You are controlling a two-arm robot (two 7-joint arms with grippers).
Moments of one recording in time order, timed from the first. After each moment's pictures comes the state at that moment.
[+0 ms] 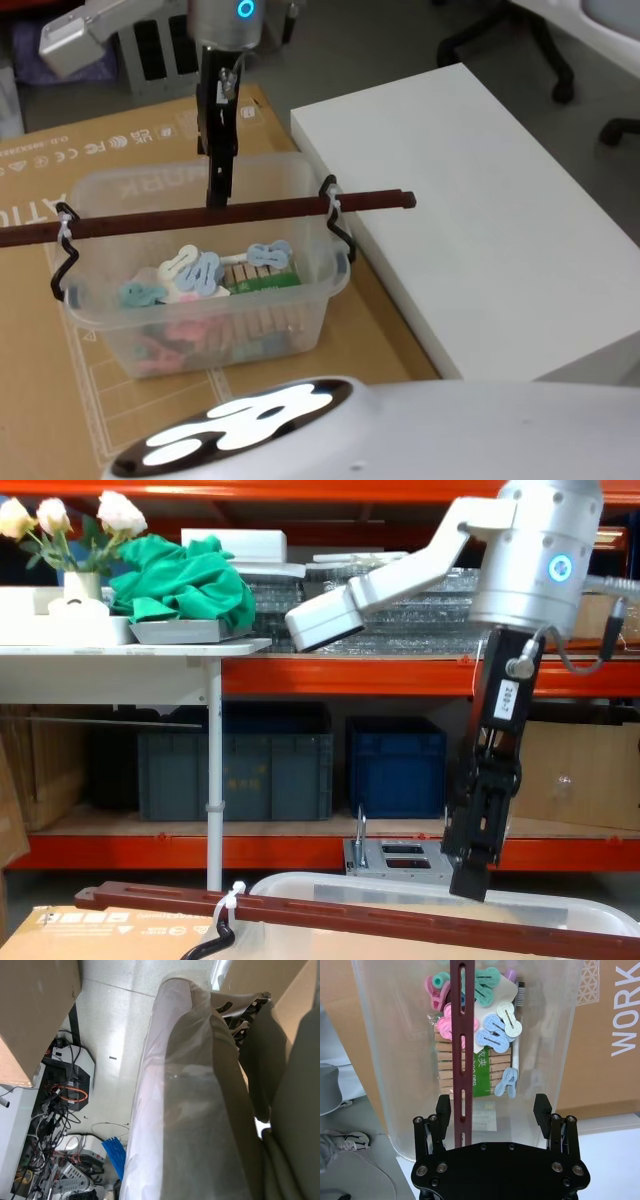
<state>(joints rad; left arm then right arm) -1.47 0.98 1.56 -0.90 0.05 0.15 -1.47 1.46 0.33 -1.49 -1.03 -0.01 -0.72 1.42</state>
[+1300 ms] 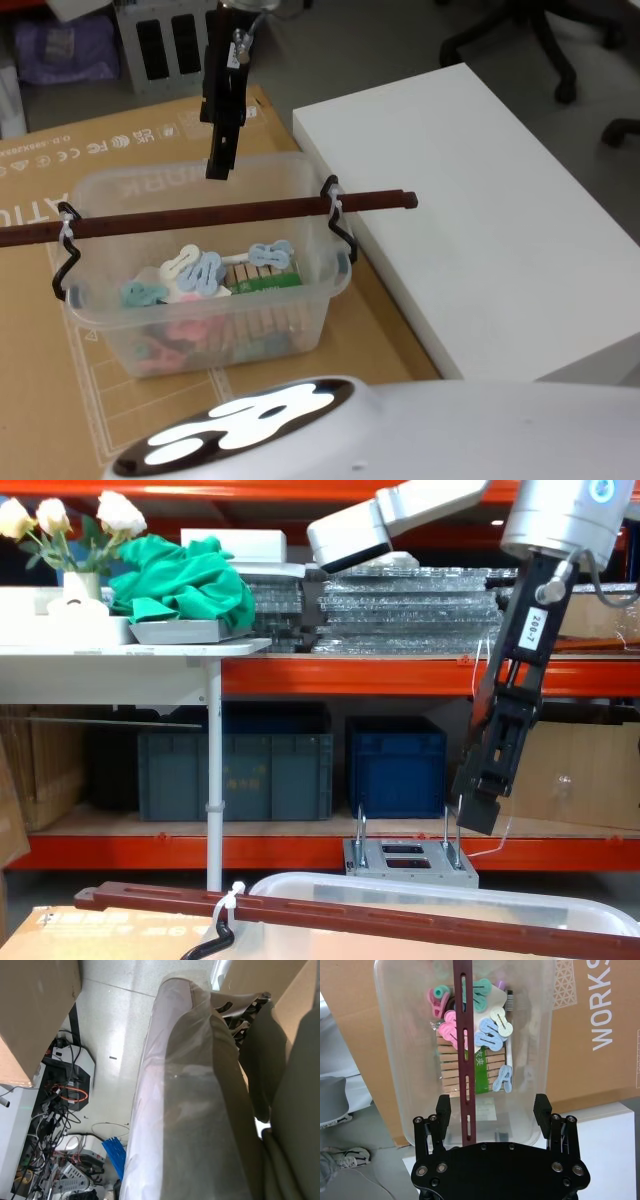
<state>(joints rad) -1.47 0.98 1.56 -0.90 0.05 0.15 -1.47 1.49 0.44 -1.45 -1.19 0.01 -0.63 1.41</state>
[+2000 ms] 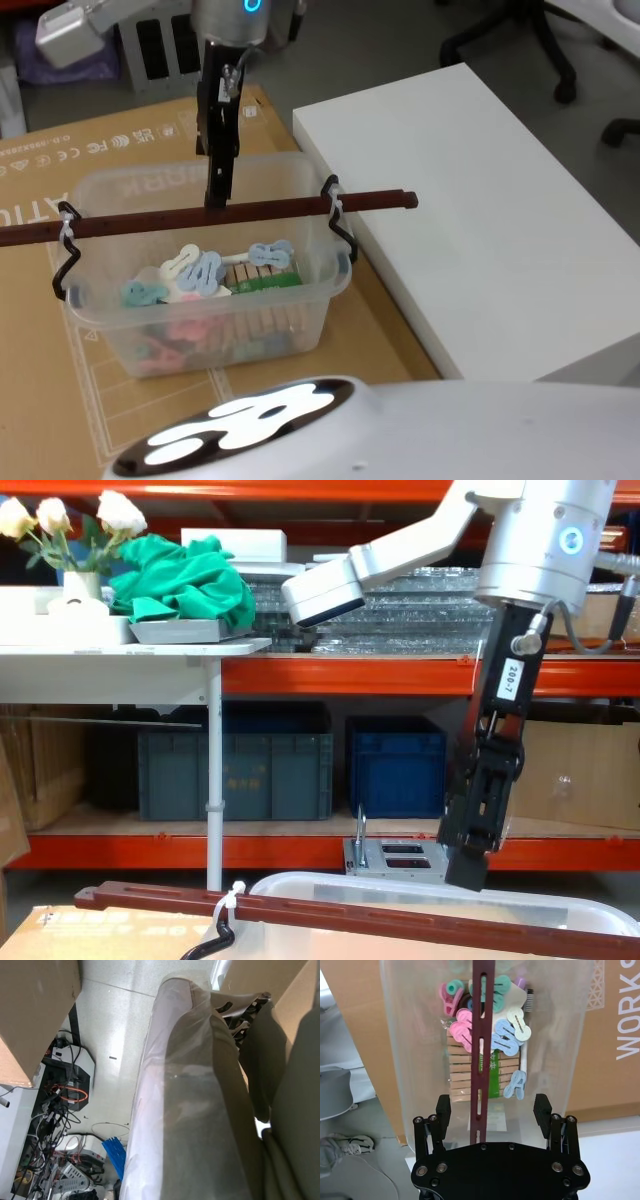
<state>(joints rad) -1.47 0.98 1.56 -0.90 0.05 0.15 -1.47 1.46 0.38 -1.47 -1.13 0.01 -0.67 1.43</state>
